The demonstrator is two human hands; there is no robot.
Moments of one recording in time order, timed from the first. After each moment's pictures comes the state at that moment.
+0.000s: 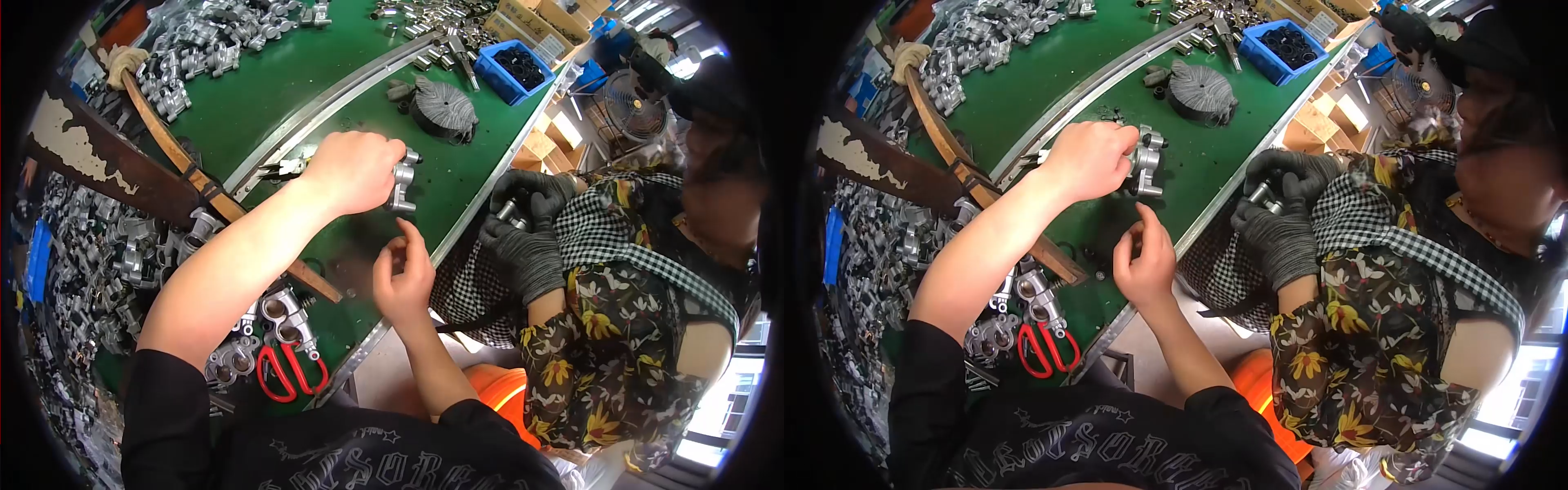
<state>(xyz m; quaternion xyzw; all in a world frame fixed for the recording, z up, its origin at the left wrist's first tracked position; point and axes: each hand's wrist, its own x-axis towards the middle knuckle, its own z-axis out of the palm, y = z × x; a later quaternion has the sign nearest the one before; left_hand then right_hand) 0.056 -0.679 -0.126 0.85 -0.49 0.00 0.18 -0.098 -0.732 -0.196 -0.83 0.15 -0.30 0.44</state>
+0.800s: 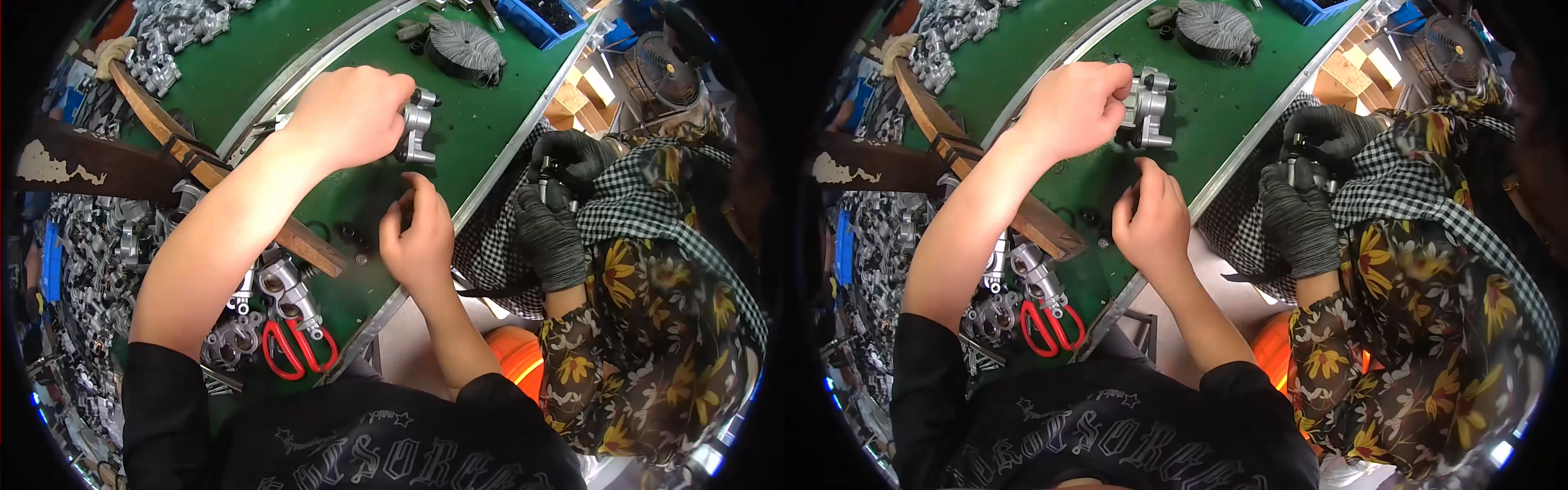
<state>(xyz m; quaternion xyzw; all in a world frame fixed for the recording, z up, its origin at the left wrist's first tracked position) 0.058 -0.681 -0.132 0.86 -0.48 0.04 0.20 -0.092 -0.737 -0.194 -0.88 0.16 -0.23 0.38</state>
